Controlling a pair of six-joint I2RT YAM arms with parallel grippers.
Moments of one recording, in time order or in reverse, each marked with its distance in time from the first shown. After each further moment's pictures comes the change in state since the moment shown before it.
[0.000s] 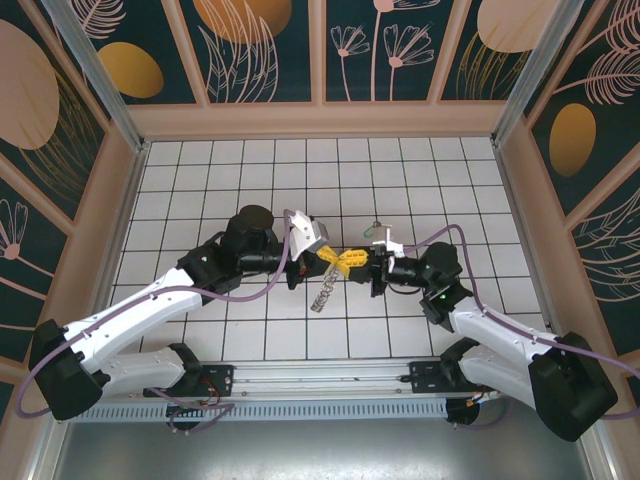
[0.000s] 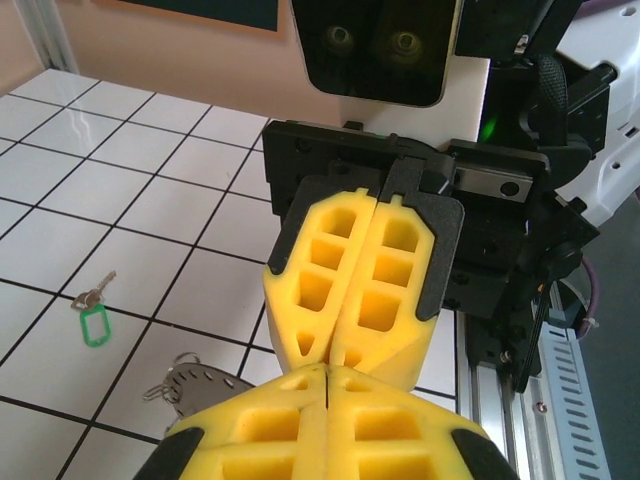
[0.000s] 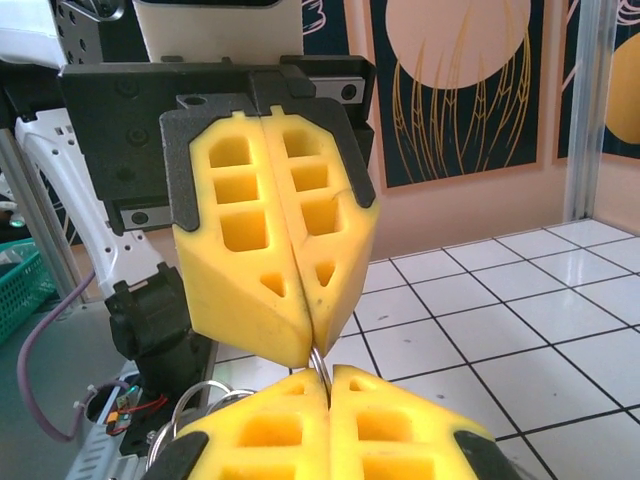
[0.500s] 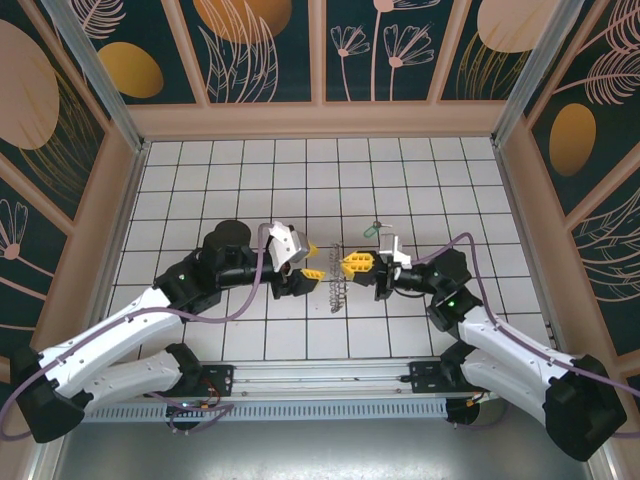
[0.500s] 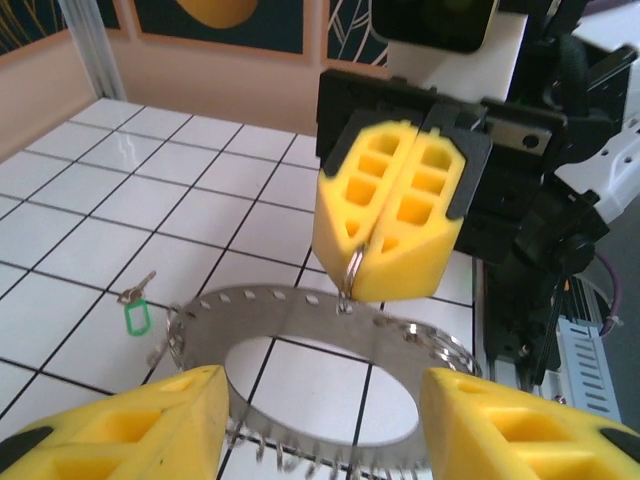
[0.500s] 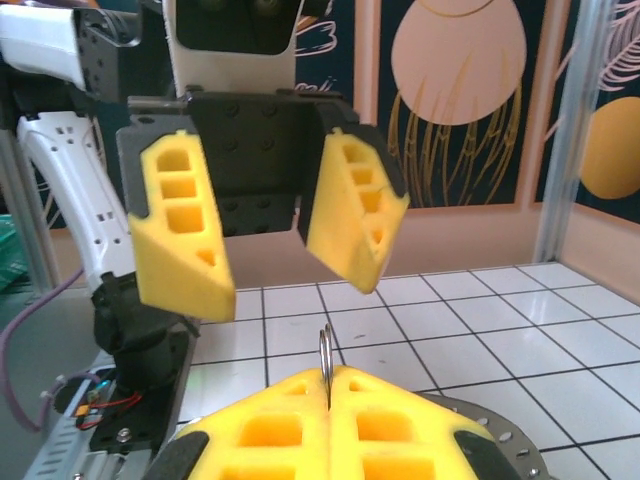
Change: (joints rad) left arm 0.000 -0.179 -0.110 0.007 -0.056 0.015; right arm 0.023 -0.129 -0.010 -0.082 0.025 -0.106
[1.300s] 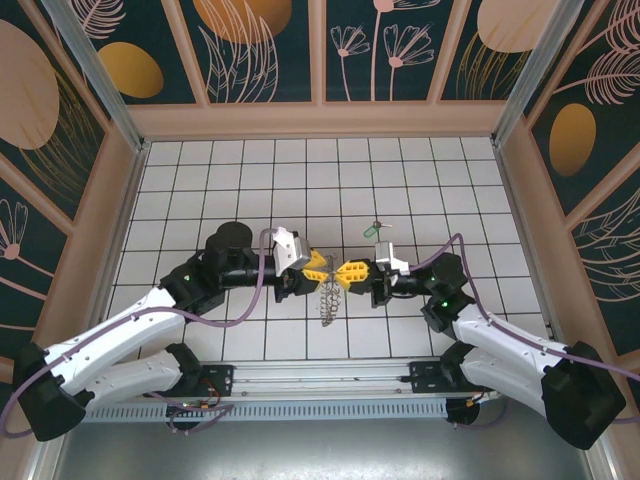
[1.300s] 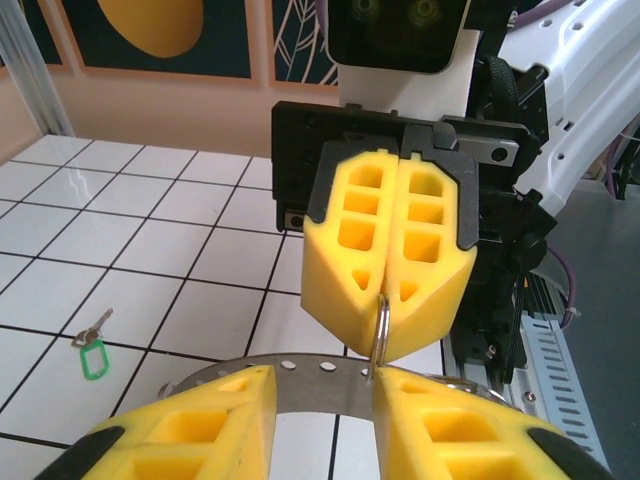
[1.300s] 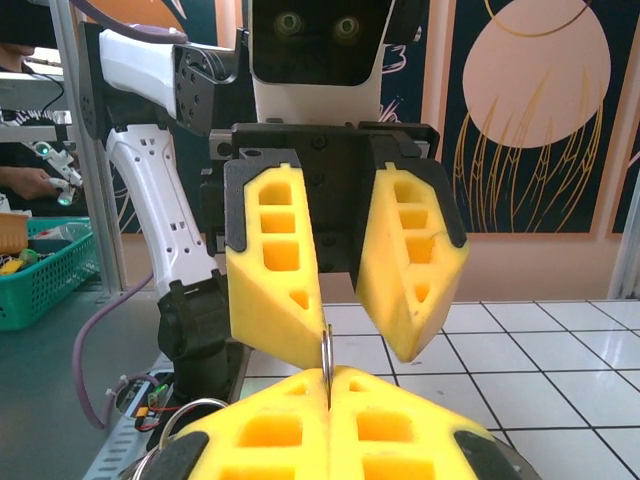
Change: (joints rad) left arm 0.000 0.020 -0.035 0.082 0.101 0.031; right arm 0.053 0.066 -0.011 0.151 -0.063 0.053
